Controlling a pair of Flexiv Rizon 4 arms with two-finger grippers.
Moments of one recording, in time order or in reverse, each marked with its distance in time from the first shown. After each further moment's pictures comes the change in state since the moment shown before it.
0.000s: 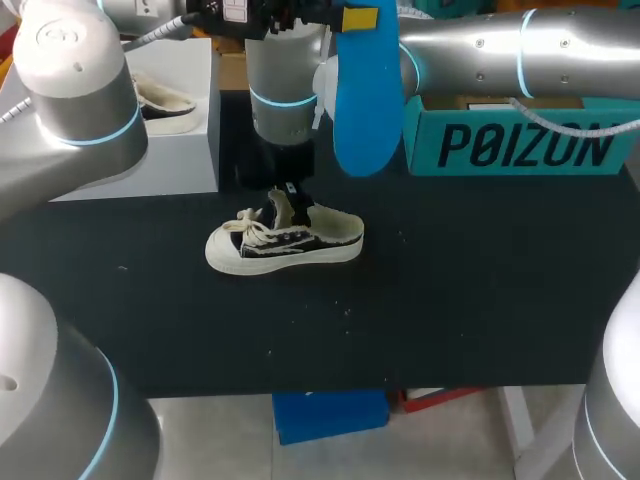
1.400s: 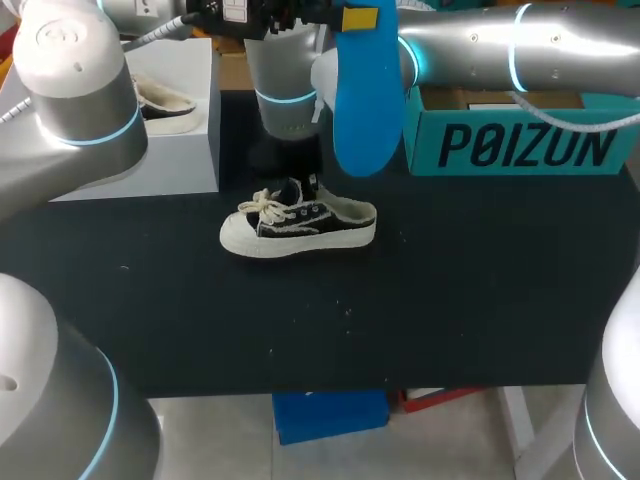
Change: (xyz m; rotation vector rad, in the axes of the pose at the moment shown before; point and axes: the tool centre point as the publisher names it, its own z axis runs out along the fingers) left arm 0.000 0.000 0.000 0.000 0.000 0.000; right arm -0.011 -0.048 0.008 0.120 0.031 0.285
